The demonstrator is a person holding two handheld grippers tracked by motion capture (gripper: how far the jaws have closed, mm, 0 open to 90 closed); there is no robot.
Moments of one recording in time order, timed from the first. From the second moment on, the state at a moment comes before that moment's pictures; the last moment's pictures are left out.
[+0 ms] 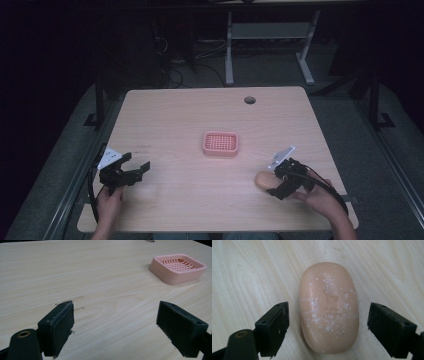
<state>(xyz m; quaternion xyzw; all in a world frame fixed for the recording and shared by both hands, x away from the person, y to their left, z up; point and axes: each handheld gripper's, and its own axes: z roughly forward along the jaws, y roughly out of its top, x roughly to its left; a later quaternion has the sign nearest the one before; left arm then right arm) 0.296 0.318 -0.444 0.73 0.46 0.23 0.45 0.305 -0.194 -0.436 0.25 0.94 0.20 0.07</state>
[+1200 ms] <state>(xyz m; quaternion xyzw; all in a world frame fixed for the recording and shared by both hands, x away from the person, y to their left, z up) 0.296 0.318 -0.445 0.73 0.46 0.23 0.45 0.322 -0.178 -0.444 0.22 0.96 0.14 0.05</state>
